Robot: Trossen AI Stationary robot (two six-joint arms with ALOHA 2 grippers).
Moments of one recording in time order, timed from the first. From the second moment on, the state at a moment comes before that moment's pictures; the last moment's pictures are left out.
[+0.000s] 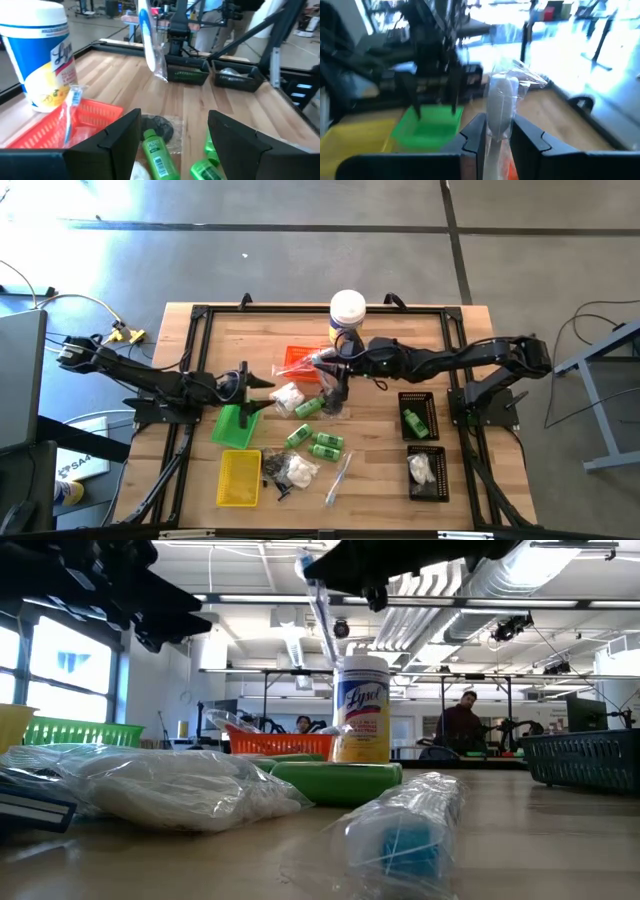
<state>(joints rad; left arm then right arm) -0.22 0.77 0.24 0.44 -0.34 -0.17 -0.05 1.51 0.99 0.38 0.11 0.06</state>
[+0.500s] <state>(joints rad) -0.22 0.79 0.24 0.49 -0.38 -0.16 -0.04 1.55 0.99 0.51 0.17 0.00</state>
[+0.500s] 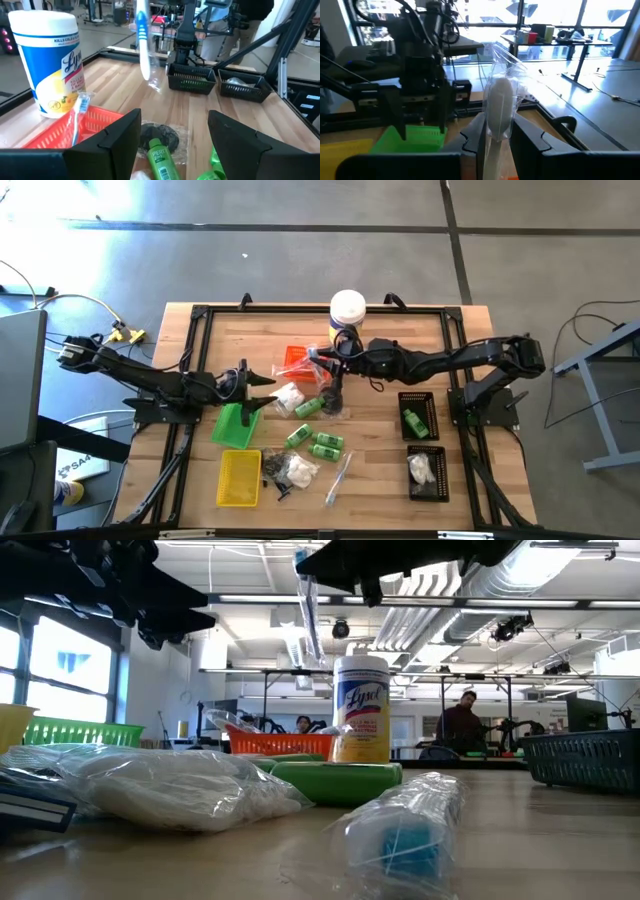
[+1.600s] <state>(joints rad) 0.07 1.41 0.53 0.89 0.06 -0.16 -0.03 1.55 0.99 0.56 0.05 -0.02</state>
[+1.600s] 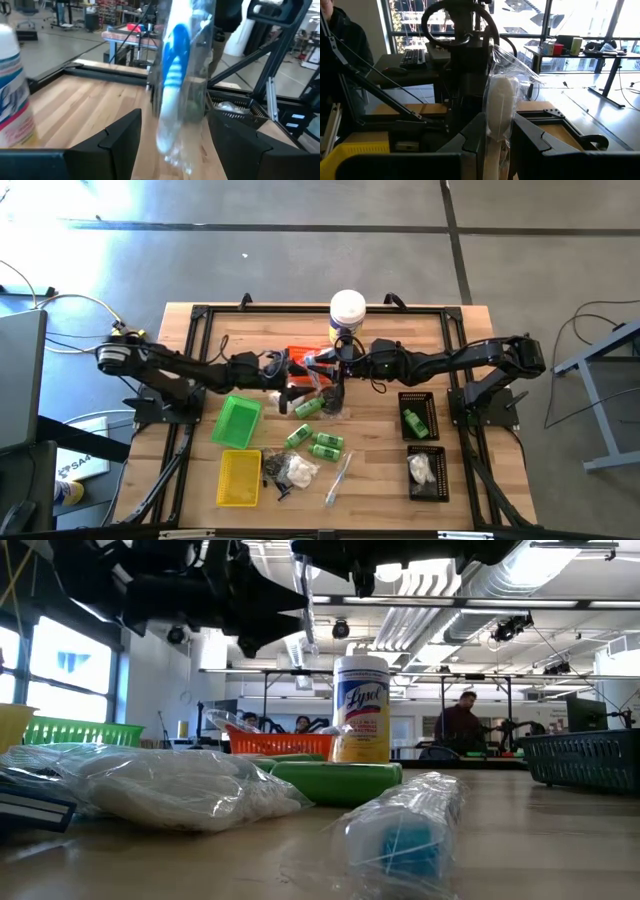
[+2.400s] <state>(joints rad) 0.07 1.44 0.59 0.87 0.01 -0.16 -0.03 1.55 0.99 0.55 0.05 -0.02</state>
